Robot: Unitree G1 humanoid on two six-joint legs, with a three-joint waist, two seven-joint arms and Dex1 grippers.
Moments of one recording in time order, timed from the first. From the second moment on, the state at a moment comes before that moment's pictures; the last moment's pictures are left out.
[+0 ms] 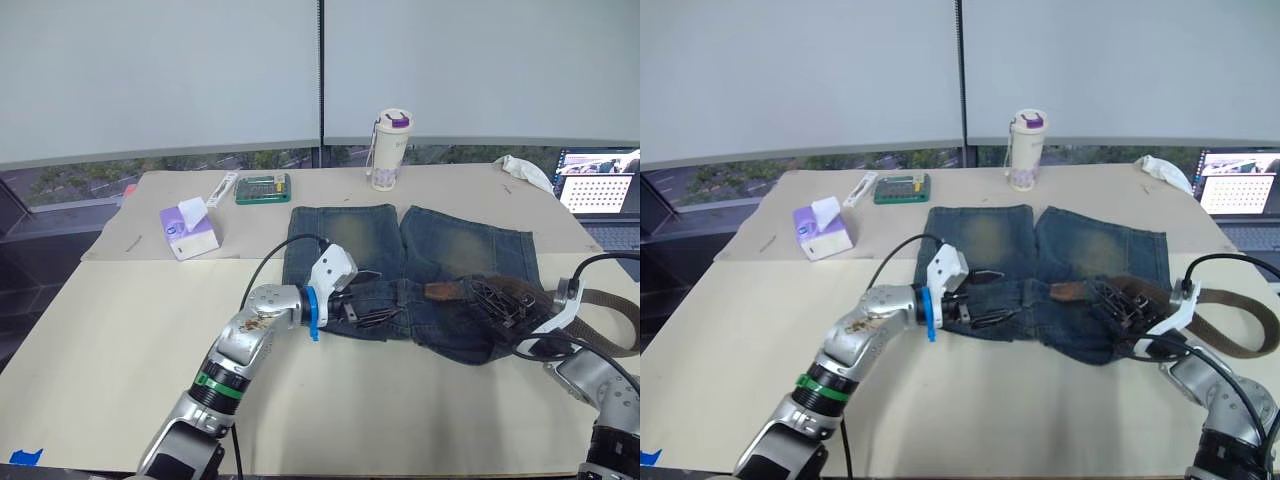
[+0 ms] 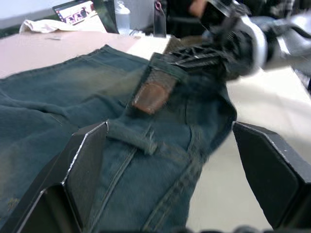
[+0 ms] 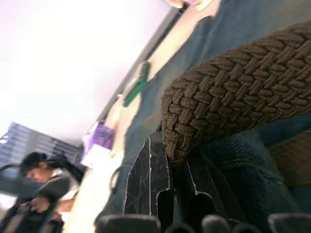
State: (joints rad) left arm -0.57 0.12 -0.27 0.06 -0.36 0.45 -0.81; right arm -0.20 -0.47 -0.65 0.06 1.15 1.03 0.44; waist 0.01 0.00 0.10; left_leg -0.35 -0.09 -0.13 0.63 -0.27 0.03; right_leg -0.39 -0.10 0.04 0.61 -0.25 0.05
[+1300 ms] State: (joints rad) left arm -0.72 -0.12 -0.15 0.43 -0.67 0.70 -0.67; right arm -0.13 -0.47 -0.60 -0.02 1.32 1.02 0.45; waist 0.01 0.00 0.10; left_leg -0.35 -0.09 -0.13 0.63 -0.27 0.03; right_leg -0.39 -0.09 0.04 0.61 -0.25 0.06
